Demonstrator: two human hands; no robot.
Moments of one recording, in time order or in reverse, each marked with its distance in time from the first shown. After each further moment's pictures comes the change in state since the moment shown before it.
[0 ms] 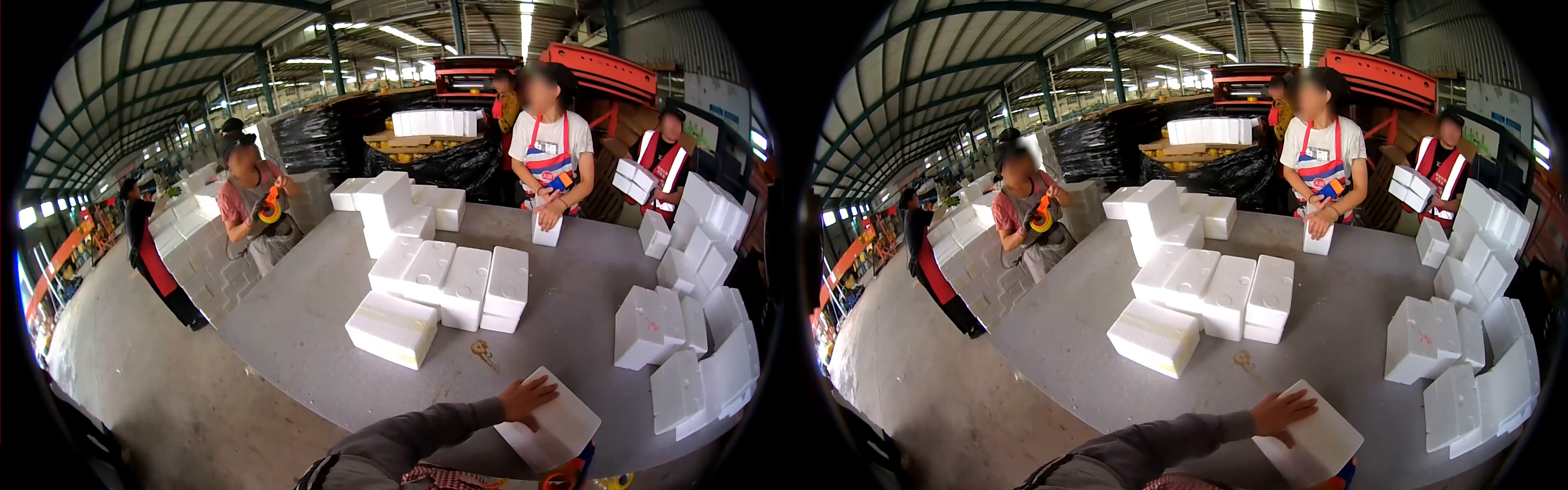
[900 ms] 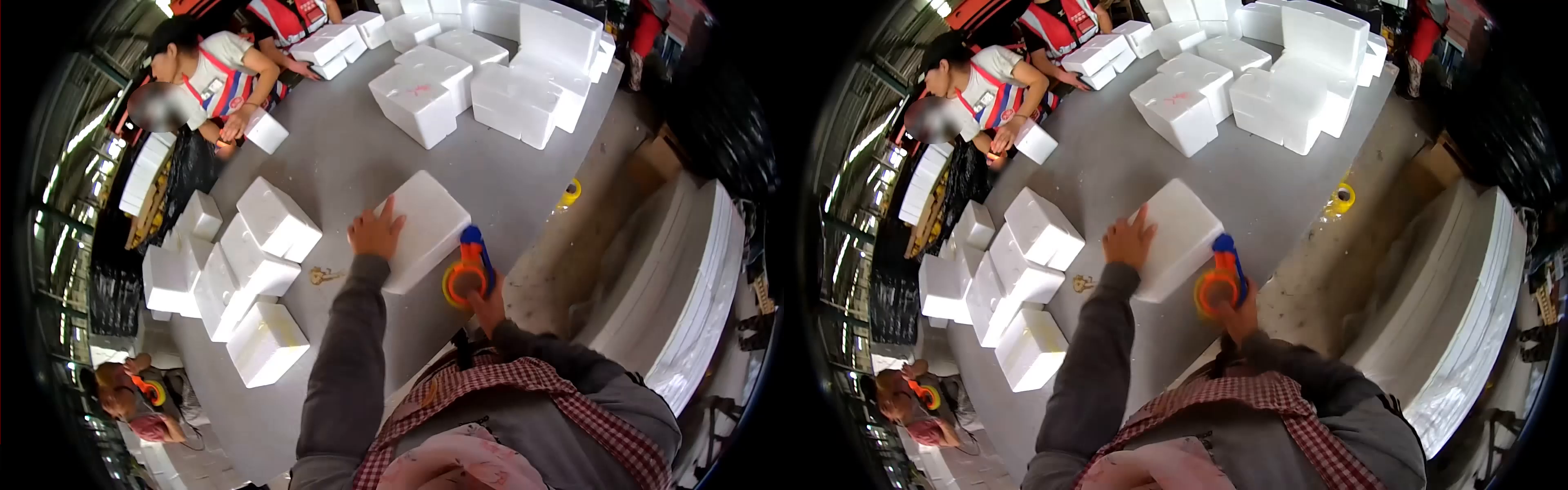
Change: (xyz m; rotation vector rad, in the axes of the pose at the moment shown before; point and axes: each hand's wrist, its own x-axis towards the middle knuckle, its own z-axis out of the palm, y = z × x) left_hand 0.094 -0.021 0.052 0.154 0.280 0.104; right_hand -0.060 -0.039 0.079 0.543 0.470 -0.008
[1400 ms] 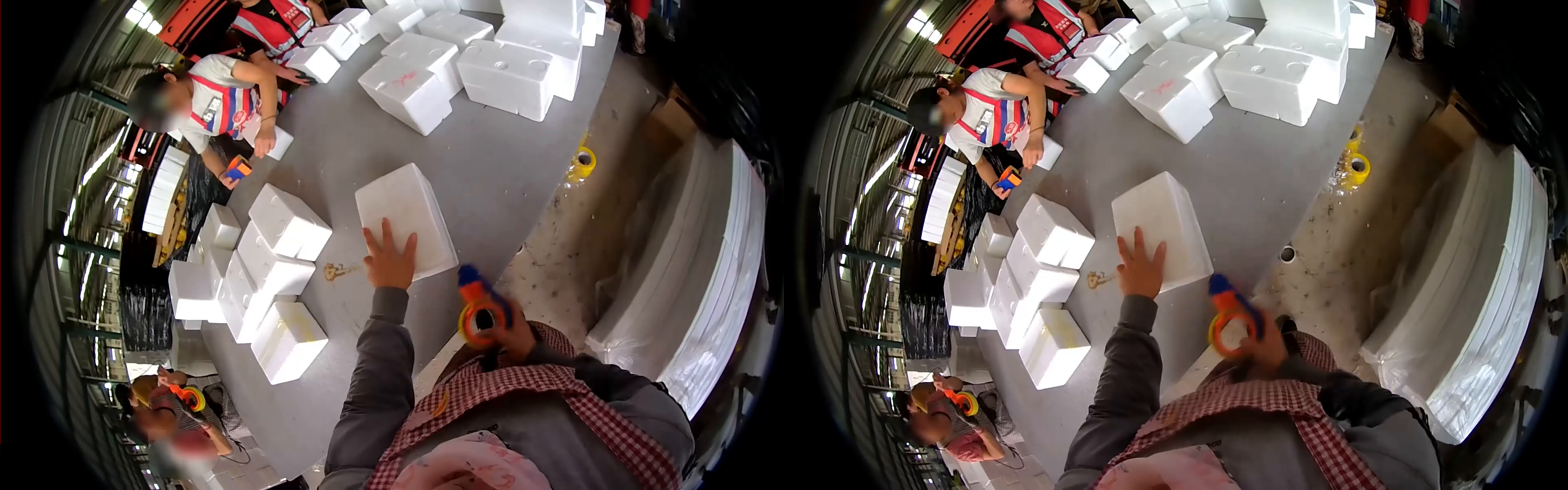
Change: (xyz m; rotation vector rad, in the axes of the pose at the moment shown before) left_hand -0.043 0.064 -0.044 -0.061 -0.360 -0.577; right_hand -0.048 0.019 -0.048 0.281 -0.250 0.032
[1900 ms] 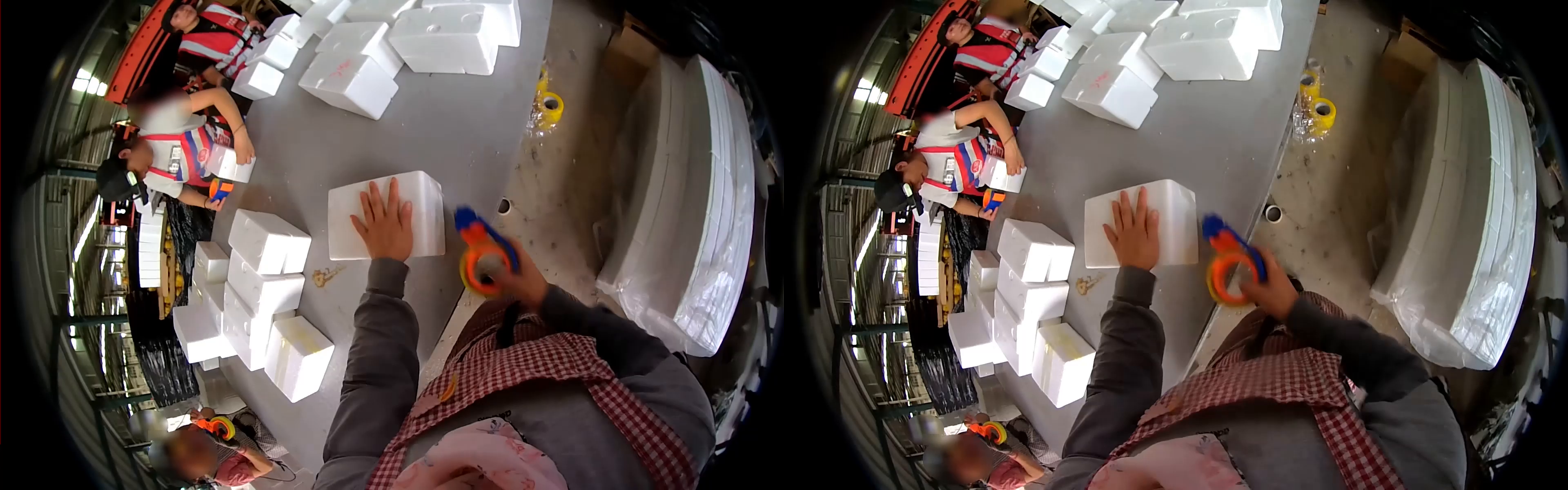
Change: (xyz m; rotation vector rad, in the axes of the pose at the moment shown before) left_hand 0.018 0.032 0.029 0.059 0.033 0.473; right_hand -0.011 -0.039 -0.016 -0.105 0.072 0.204
